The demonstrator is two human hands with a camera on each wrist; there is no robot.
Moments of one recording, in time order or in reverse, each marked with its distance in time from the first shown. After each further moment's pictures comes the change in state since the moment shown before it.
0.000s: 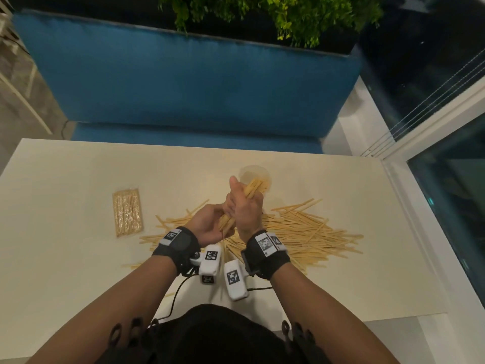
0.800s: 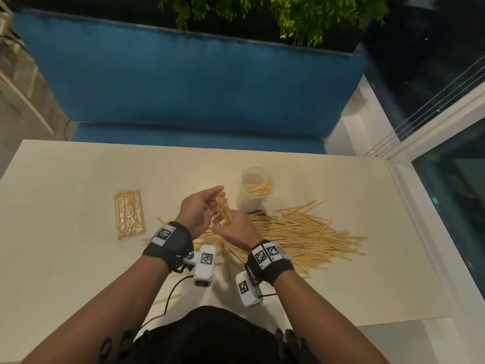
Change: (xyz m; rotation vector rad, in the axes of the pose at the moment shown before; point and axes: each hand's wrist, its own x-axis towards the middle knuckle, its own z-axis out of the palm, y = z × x) left_hand -0.019 0.031 0.012 0.015 0.330 0.397; right_hand 0.004 0.041 -0.026 -0.856 -0.364 0.187
